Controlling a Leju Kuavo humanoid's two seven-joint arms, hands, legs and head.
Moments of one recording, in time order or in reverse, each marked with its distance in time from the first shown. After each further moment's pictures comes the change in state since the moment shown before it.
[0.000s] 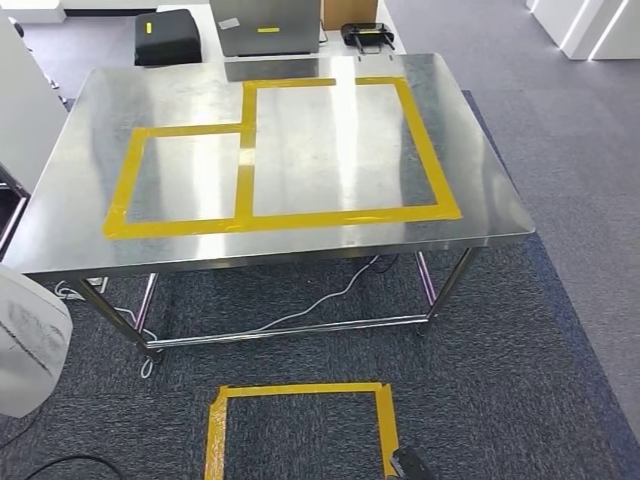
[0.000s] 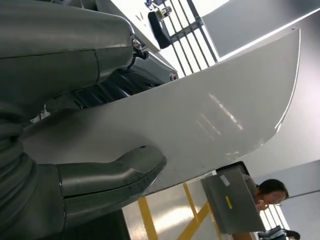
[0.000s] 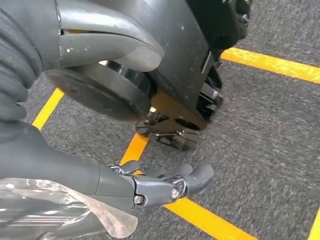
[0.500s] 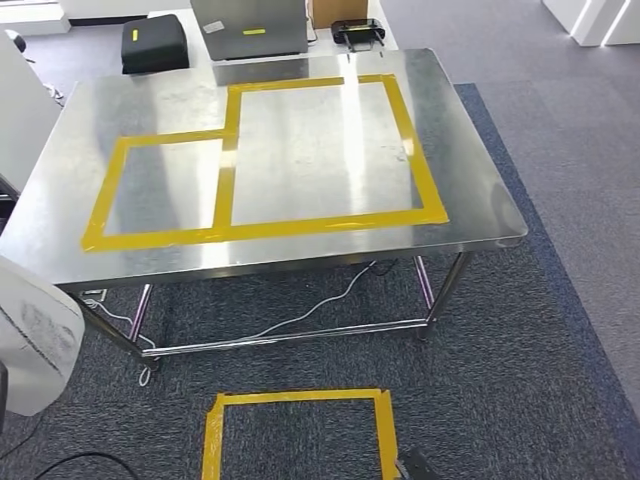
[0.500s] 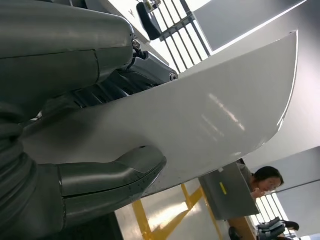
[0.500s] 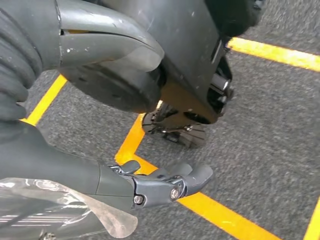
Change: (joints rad) left arm -0.006 -0.001 -0.016 0.011 0.001 0.004 -0.011; right arm -0.002 -0.017 0.044 0.005 -0.021 -0.011 -0.002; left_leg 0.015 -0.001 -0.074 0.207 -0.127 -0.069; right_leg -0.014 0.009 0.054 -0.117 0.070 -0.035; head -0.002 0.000
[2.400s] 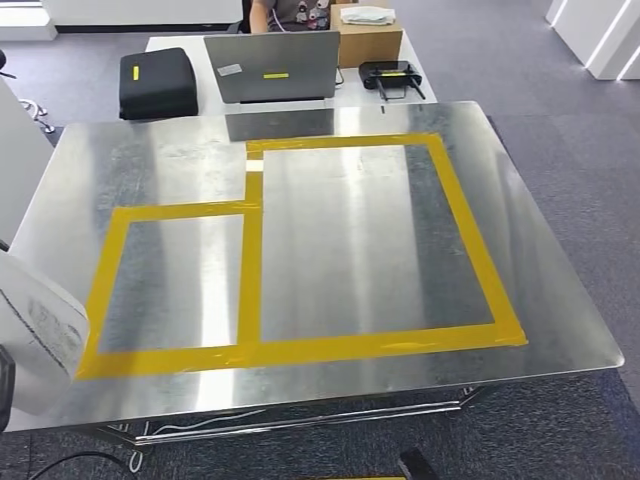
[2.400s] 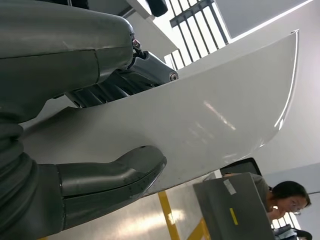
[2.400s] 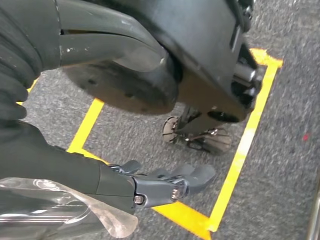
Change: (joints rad) left arm -0.057 0.001 -0.020 0.068 0.008 -0.012 0.048; right arm -0.015 -0.052 0.152 0.018 -0.230 -0.103 0.017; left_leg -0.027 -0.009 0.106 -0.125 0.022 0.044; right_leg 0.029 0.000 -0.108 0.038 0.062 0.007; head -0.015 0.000
